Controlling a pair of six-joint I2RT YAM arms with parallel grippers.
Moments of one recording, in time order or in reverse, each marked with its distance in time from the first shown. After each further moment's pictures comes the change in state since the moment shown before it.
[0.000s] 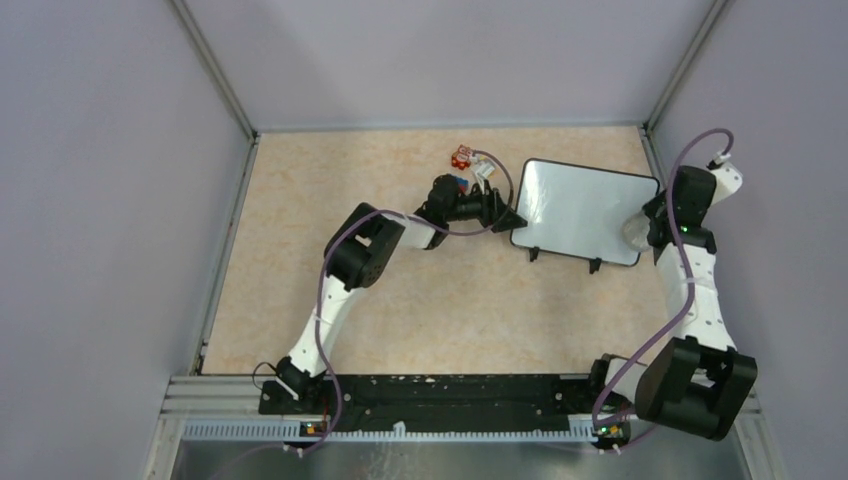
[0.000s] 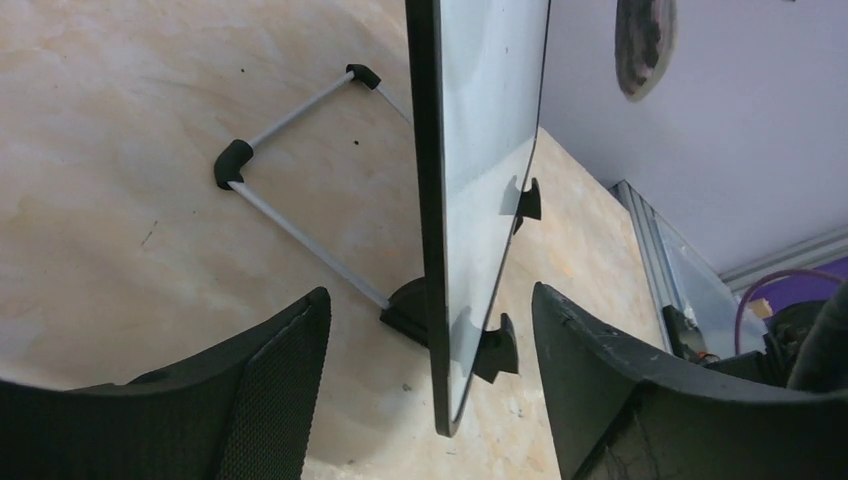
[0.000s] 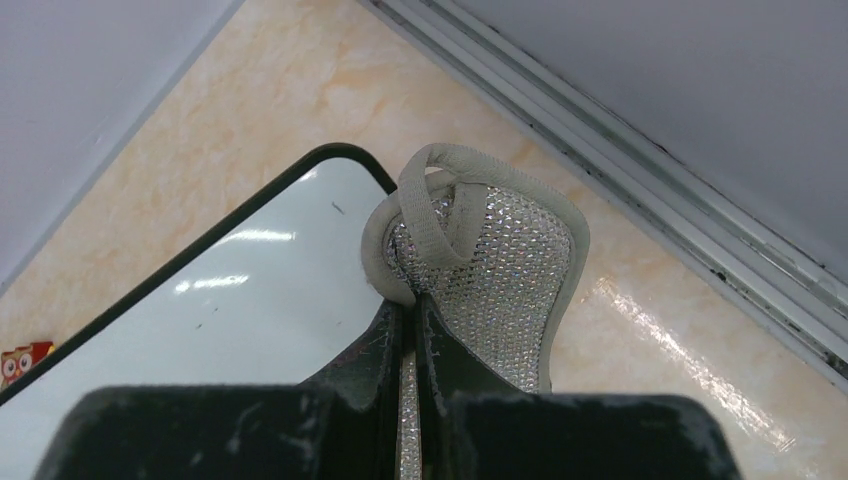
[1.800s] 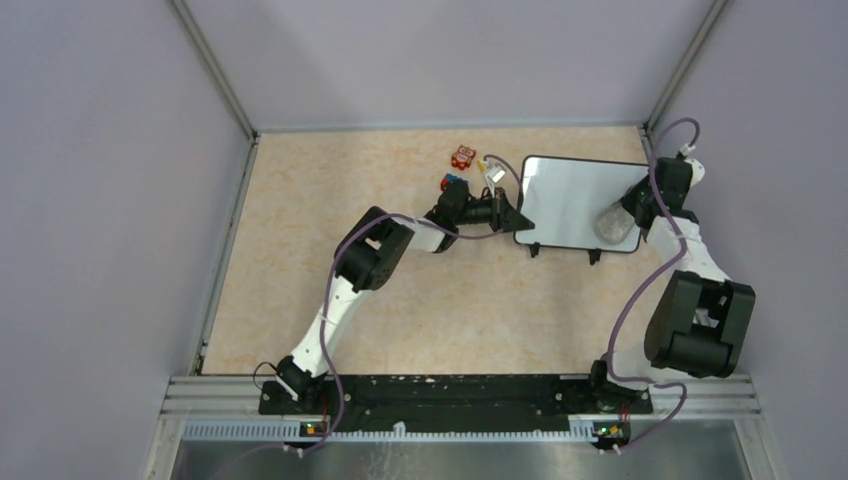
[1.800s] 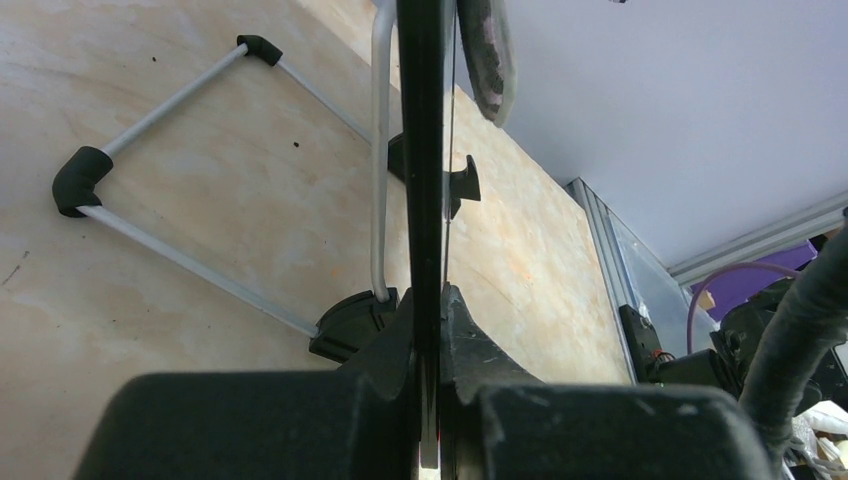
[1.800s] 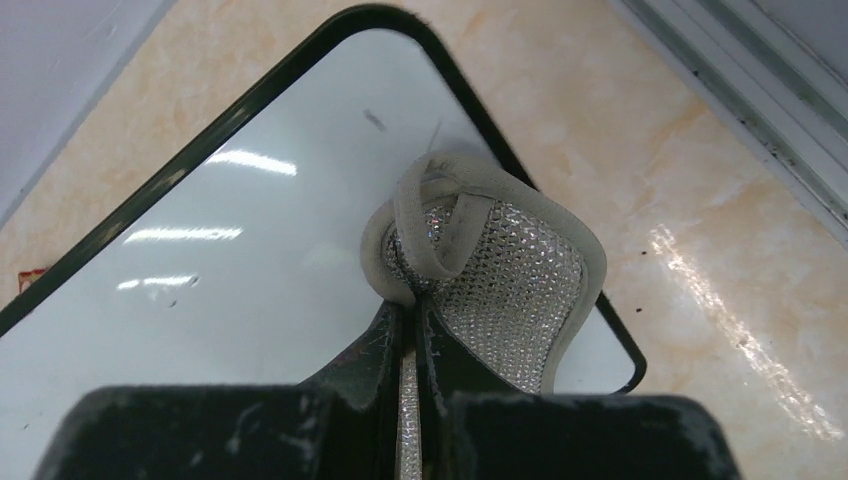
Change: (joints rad) left arm -0.035 0.090 0.096 0.038 0.035 -0.099; right arm -0.013 0.293 0.045 0.149 -0.202 0.031
